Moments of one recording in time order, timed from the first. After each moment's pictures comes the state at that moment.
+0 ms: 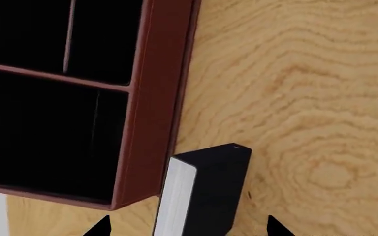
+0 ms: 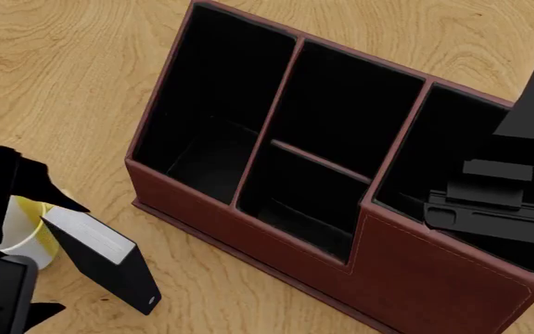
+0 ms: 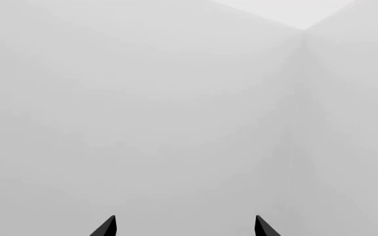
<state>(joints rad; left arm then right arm) -1.13 -0.93 0.98 0.28 0.08 -0.33 0.99 0.48 0.86 0.02 -1.01 0.79 0.65 0.85</state>
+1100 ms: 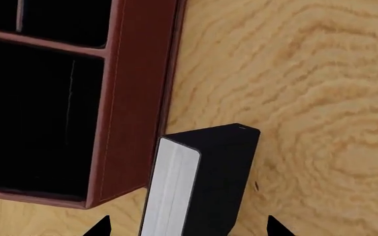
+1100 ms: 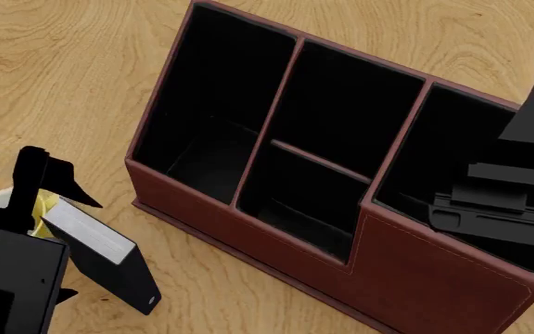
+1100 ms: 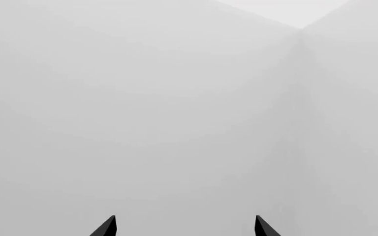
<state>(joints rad) -1.16 -0.79 1.07 -0.08 0.16 -0.15 0.96 0.46 0.90 0.00 -1.00 0.79 0.60 0.89</state>
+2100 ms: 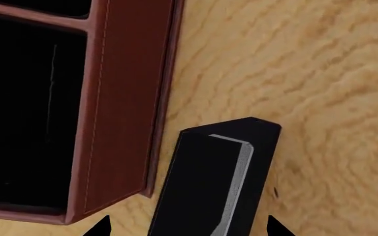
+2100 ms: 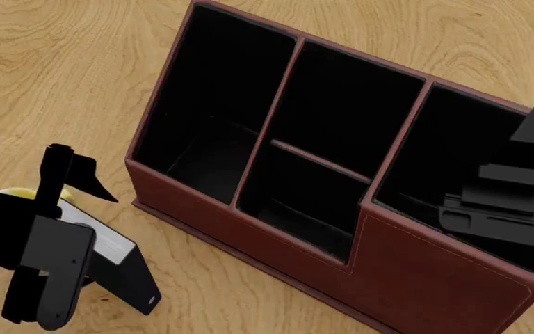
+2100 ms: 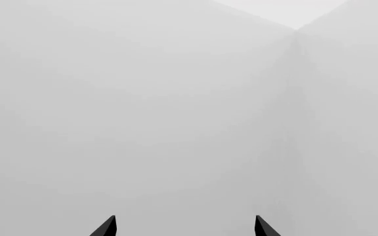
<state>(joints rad) -1.21 -0.62 1.13 -0.46 0.20 0.04 0.91 0.44 0.94 0.00 -0.99 0.80 0.57 0.92</state>
